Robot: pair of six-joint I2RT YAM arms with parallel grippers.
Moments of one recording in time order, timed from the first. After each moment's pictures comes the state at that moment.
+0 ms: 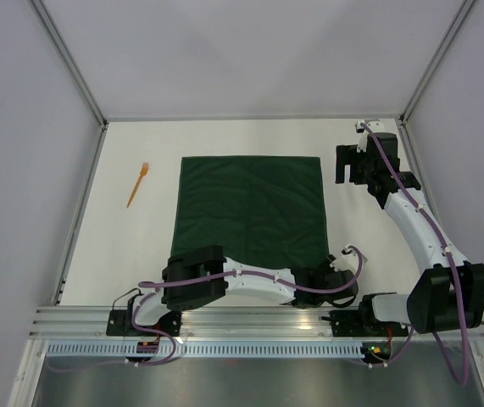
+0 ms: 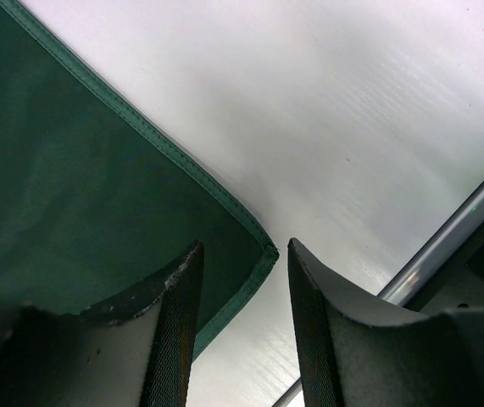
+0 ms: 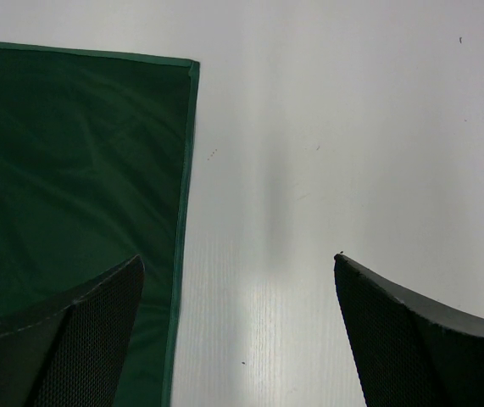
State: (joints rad) left arm -1.49 2.15 1.51 -0.19 -0.49 -0.43; right arm 0.09 1.31 1.08 -0.41 0.08 0.01
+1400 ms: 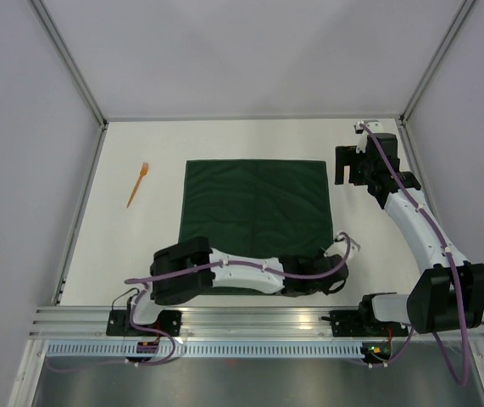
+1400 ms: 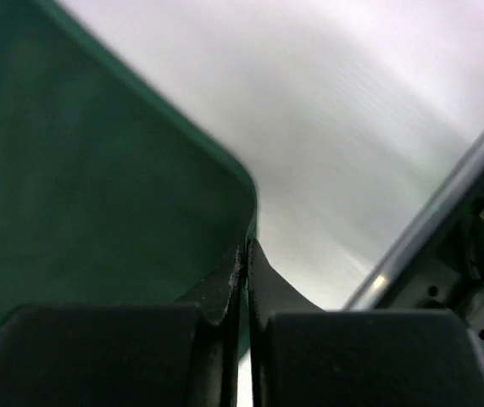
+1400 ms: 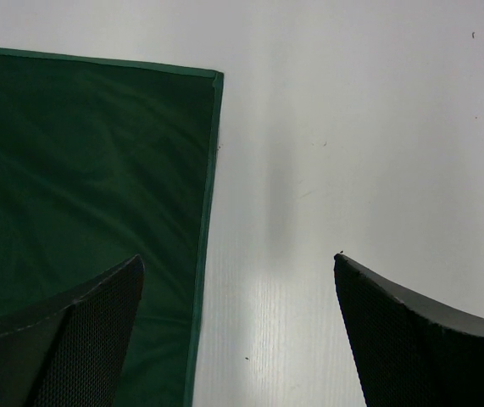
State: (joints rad) left arm -1.45 2.10 1.44 -0.10 -0.36 -0.43; right arm 0.09 1.31 1.08 -0.42 0.06 0.01
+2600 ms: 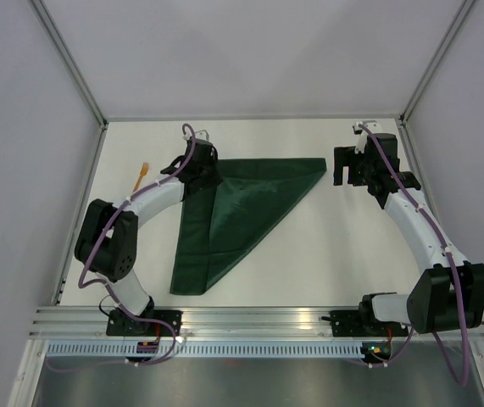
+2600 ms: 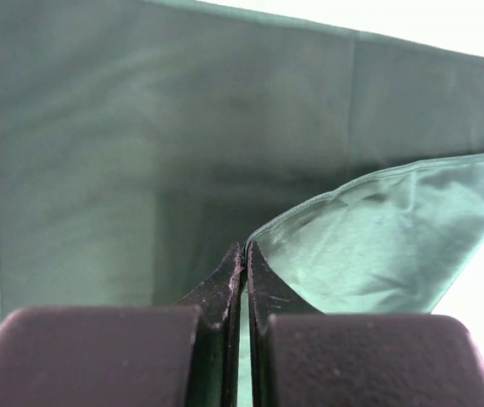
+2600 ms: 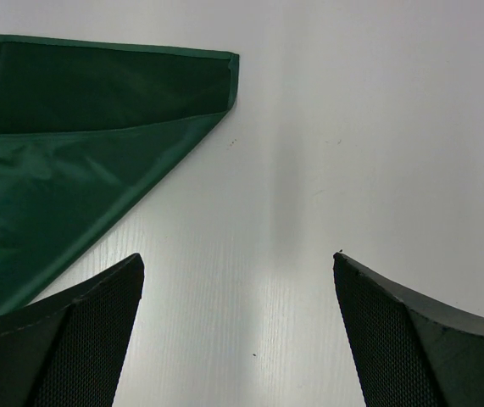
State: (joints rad) left arm -0.45 1.71 1.15 -0.18 -0.12 -0.56; right arm 0.09 1.31 1.08 -0.43 0.02 0.01
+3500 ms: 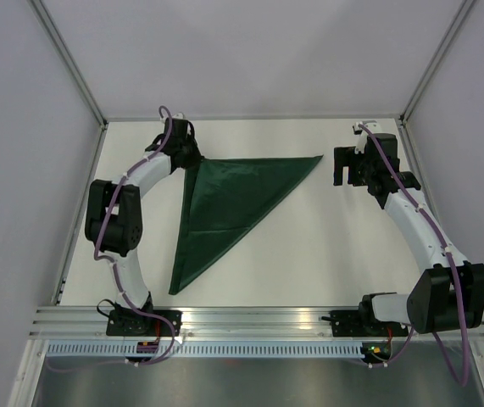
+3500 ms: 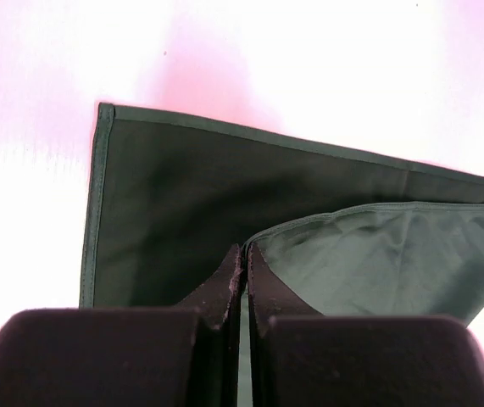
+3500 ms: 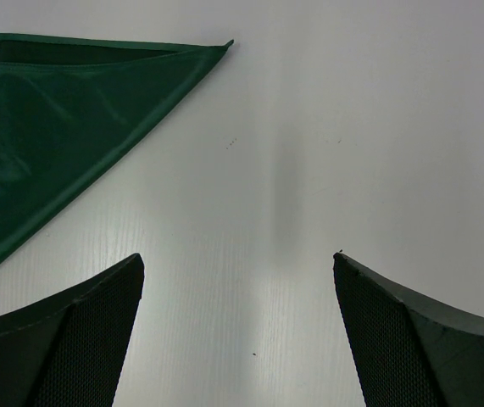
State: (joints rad) left arm -0.23 1.92 1.42 -0.24 0.01 -0.54; right arm 0.09 1.31 1.08 -0.43 0.02 0.01
